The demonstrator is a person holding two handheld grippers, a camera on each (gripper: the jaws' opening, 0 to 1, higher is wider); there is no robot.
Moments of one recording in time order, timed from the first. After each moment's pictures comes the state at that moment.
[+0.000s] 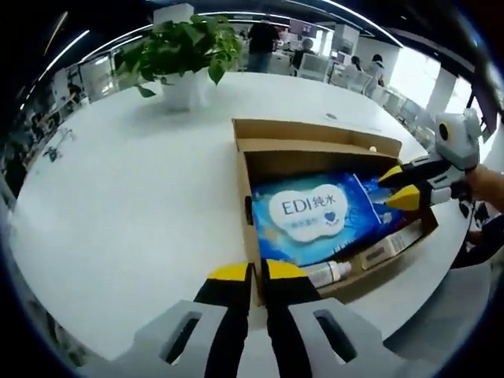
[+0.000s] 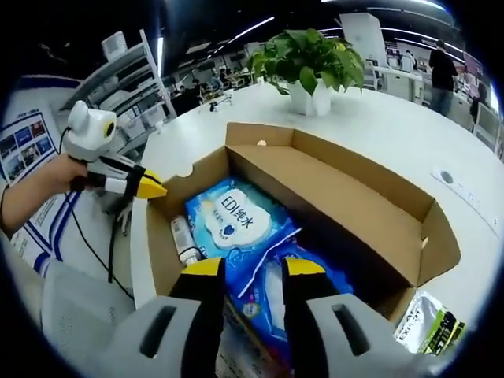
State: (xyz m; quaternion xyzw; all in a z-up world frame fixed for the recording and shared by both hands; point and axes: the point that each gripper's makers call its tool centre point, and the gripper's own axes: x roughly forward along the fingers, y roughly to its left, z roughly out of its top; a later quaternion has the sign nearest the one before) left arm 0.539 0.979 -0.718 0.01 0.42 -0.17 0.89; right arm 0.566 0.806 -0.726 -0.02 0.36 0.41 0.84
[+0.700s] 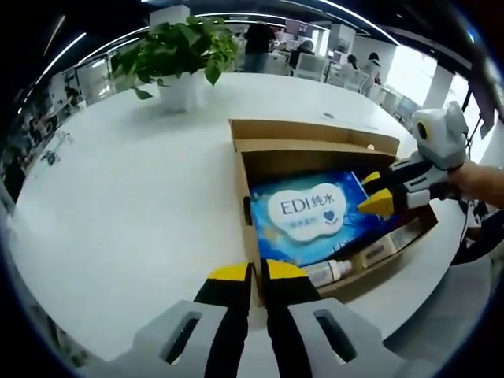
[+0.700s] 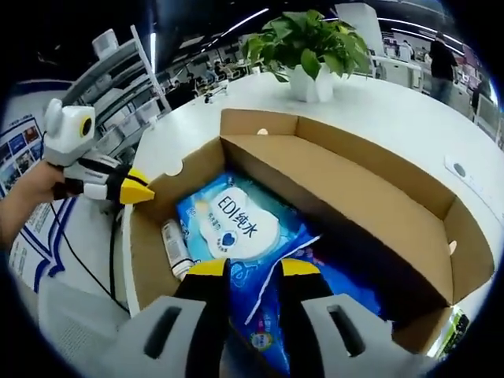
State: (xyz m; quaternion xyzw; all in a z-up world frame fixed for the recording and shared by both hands) left arm 0.540 0.979 -0.718 0.02 0.42 -0.18 0.89; right arm 0.576 0.833 -0.749 -0.01 0.39 0.40 0.83
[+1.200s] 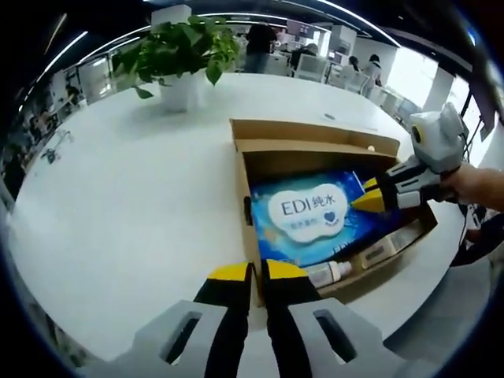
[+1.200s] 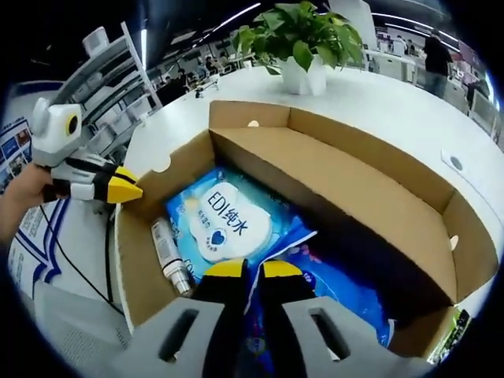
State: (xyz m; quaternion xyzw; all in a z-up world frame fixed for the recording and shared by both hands) left arm 0.540 0.980 -0.719 0.02 0.42 -0.17 0.89; right arm 0.579 0.828 -0.753 -0.02 0.40 0.38 0.83
